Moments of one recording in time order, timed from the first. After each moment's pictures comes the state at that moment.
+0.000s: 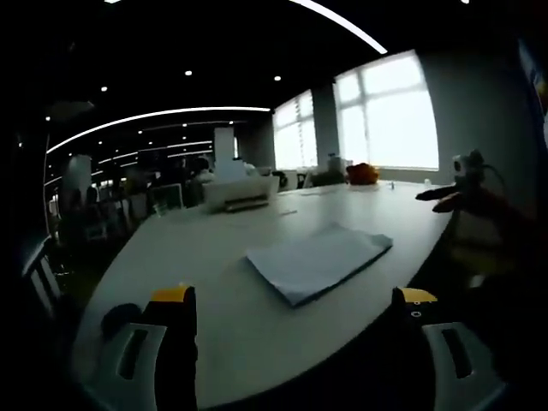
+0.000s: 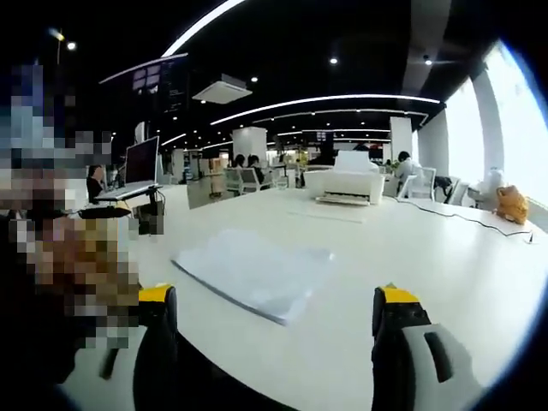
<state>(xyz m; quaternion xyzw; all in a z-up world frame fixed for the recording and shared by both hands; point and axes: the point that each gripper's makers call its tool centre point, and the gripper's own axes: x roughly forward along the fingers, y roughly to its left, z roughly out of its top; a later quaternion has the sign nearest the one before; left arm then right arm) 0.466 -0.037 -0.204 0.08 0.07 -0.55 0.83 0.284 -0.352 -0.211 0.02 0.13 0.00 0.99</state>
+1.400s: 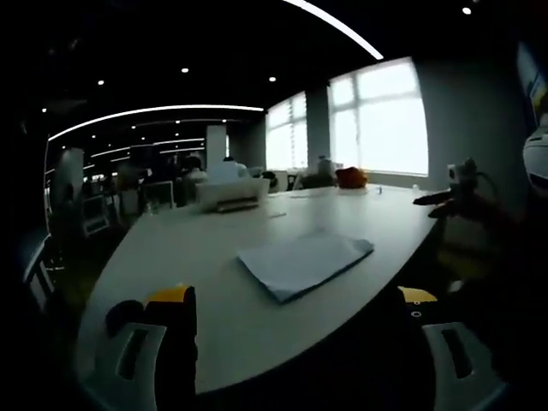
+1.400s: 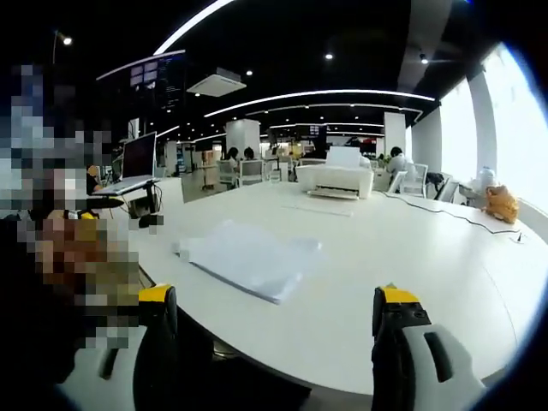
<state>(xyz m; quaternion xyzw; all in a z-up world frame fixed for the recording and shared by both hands) 0.447 -0.016 -0.186 0.06 0.08 -0.57 0.82 0.246 -0.353 -0.201 0.01 0.15 -0.02 0.99</state>
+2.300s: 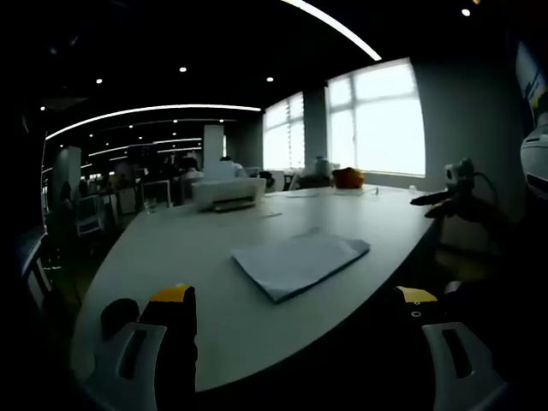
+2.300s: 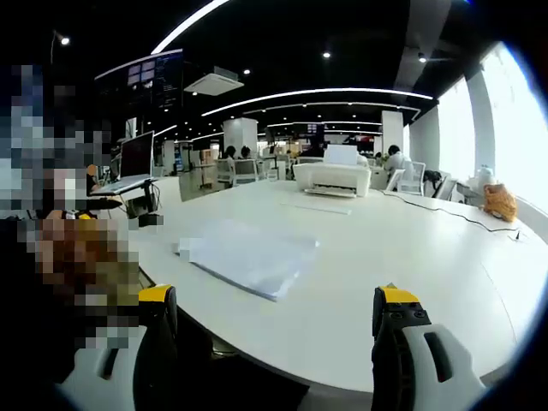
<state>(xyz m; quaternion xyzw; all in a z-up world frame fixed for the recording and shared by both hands) 0.443 -0.021 -0.190 0.06 0.08 -0.58 0.81 0.244 -0.357 -0.202 0.02 0.15 -0.03 0.99</state>
